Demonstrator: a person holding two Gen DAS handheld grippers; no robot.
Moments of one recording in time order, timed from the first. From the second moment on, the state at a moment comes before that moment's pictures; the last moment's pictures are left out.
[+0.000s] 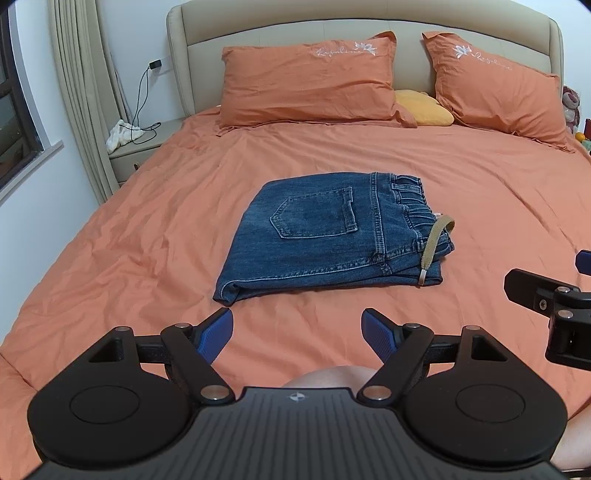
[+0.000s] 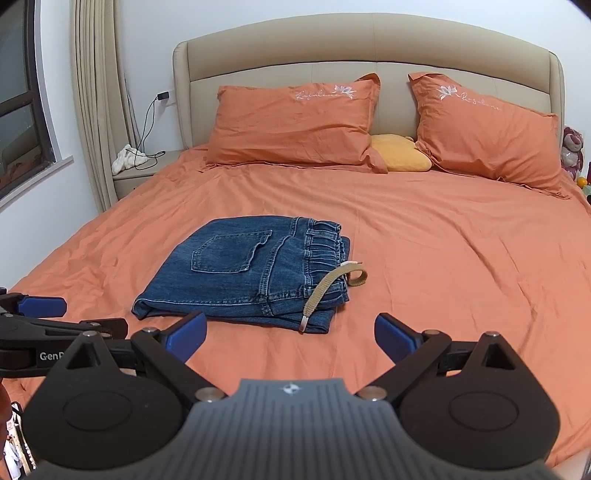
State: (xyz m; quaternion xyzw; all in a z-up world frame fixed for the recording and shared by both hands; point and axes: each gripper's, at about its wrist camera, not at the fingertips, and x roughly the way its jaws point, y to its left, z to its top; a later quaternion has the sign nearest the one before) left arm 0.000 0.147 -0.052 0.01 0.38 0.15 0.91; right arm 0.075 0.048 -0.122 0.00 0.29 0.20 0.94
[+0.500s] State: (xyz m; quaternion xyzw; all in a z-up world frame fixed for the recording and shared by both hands) left arm -0.003 0.137 -0.048 0.02 0.38 0.14 0.91; right arm 0.070 0.041 -0.119 0.00 0.29 0.20 0.94
